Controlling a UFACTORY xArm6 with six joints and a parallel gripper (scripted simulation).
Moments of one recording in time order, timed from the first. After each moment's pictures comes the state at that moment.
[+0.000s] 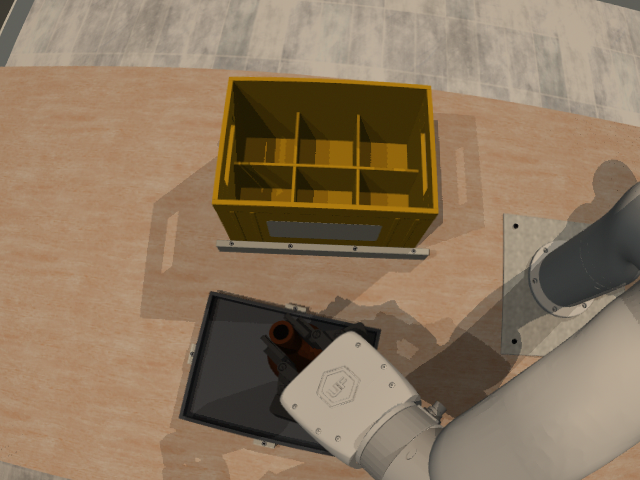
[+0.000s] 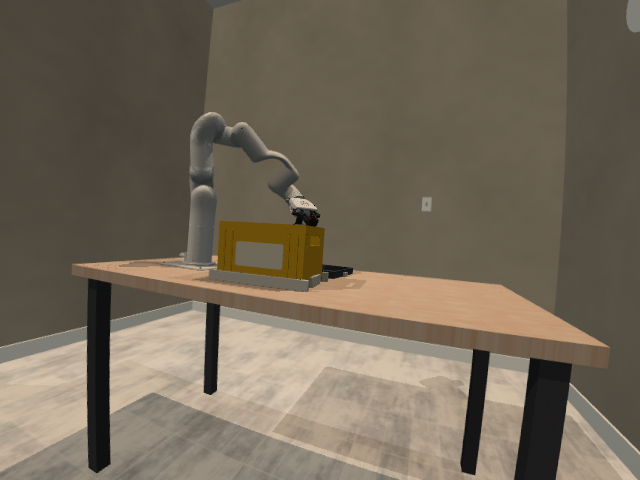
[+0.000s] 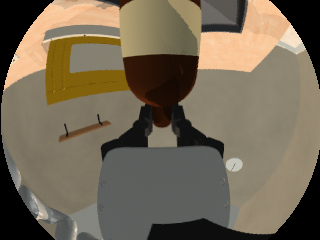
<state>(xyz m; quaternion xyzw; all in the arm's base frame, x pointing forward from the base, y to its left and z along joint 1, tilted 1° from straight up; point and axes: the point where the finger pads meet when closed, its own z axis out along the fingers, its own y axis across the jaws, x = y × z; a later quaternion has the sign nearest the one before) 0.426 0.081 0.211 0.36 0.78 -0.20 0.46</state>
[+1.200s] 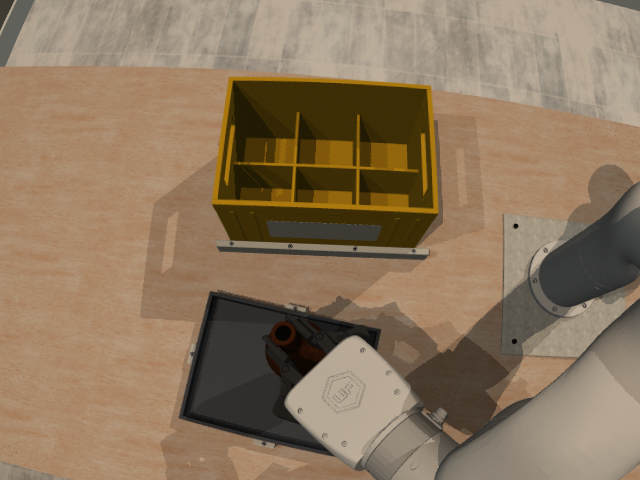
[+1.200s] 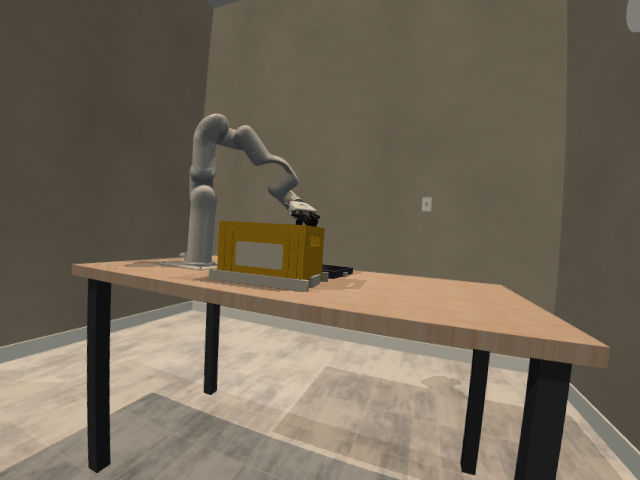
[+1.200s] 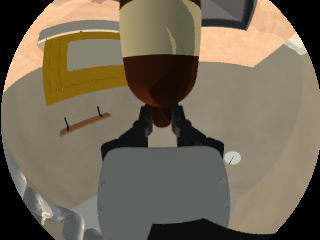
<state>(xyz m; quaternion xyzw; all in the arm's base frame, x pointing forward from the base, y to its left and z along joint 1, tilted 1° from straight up) 0.425 0.081 0.210 0.35 0.76 -0.22 0.50</state>
